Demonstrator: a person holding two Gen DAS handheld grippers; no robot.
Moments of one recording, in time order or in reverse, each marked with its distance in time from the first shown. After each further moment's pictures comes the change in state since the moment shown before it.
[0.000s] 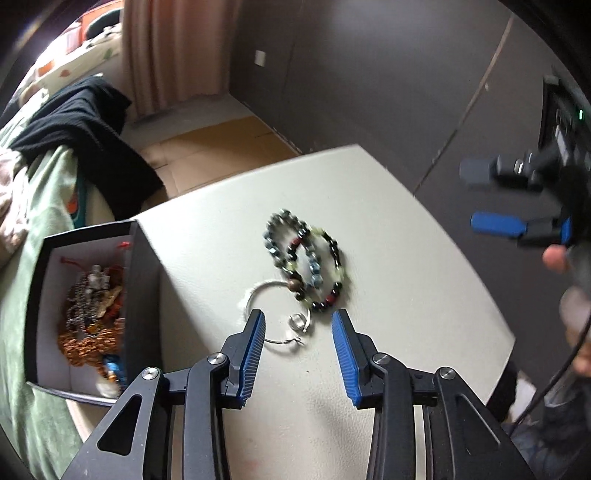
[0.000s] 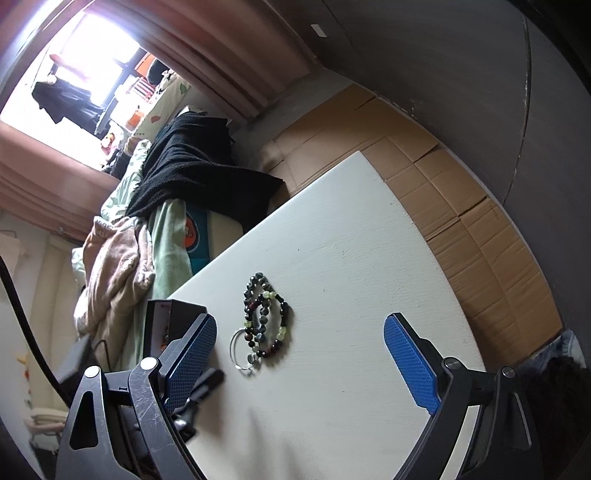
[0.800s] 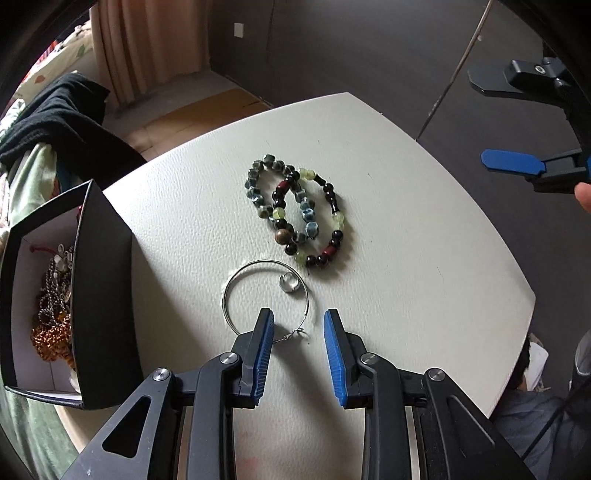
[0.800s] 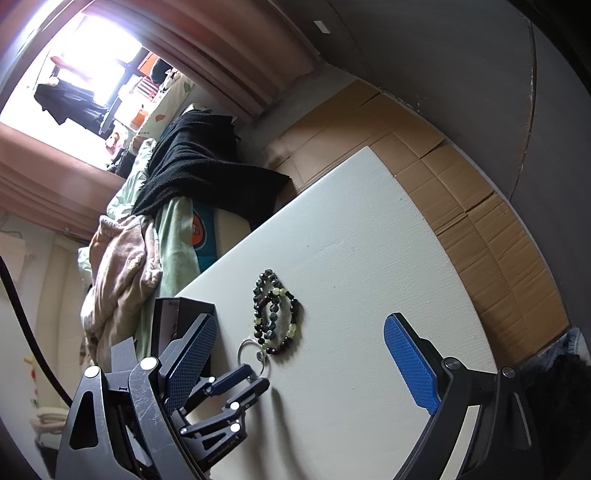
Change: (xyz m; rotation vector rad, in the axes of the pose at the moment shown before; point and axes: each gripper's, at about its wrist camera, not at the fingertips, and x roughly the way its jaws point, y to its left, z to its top) left arm 0.029 -0.002 -0.012 0.079 0.117 -0.002; right arm 0.004 0.006 -0.001 0.003 0.016 0.025
